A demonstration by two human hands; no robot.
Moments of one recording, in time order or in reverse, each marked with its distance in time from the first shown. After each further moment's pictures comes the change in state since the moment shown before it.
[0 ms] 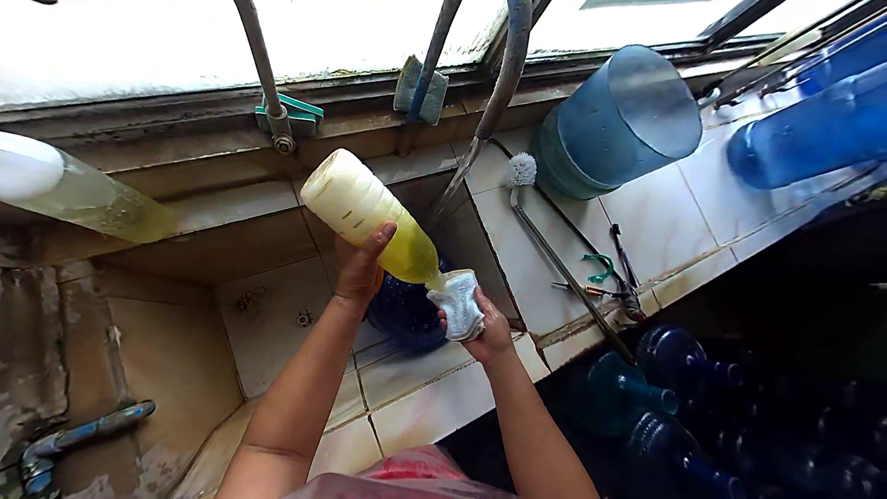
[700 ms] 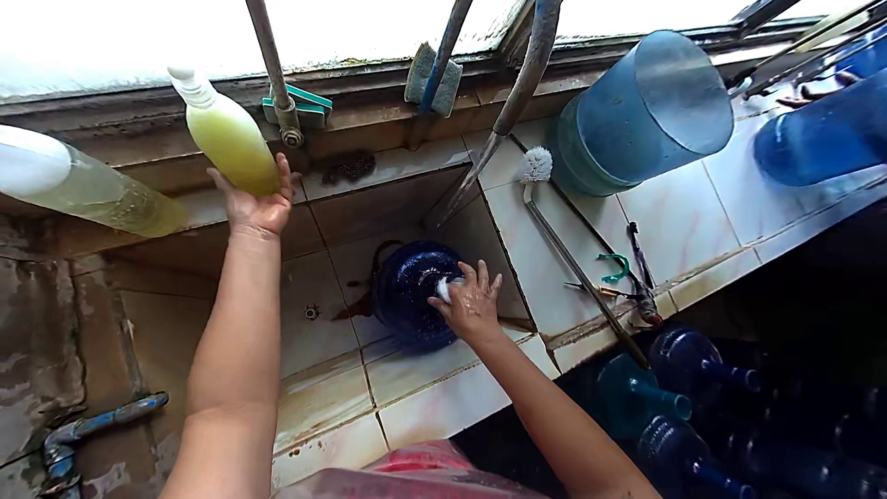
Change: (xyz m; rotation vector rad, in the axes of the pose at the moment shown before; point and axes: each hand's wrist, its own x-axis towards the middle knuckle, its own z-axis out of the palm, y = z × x) left_hand 0.129 0.077 -0.116 -0.446 0.420 -0.264; right_hand 0.037 0.003 0.026 -1.996 0.043 -0.418
